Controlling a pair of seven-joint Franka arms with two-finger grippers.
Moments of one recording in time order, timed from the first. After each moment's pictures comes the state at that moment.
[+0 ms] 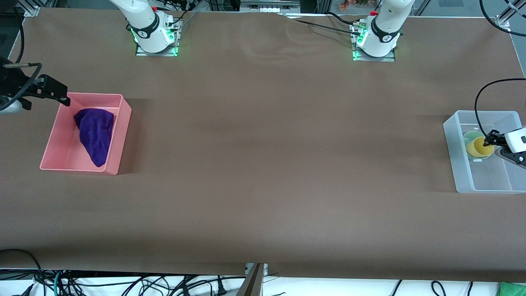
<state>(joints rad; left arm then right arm) 0.88 0.52 -0.47 -1.74 0.47 2.06 0.73 0.03 0.09 -0.01 -1.46 -0.02 1.53 -0.11</state>
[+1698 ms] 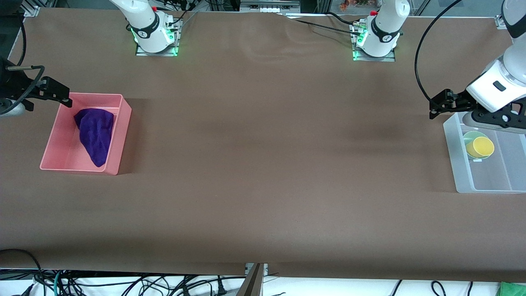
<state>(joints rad) -0.03 0.04 -0.05 -1.64 0.03 1.69 0.05 0.03 0.10 -0.01 -1.46 -0.02 1.53 -0.10</state>
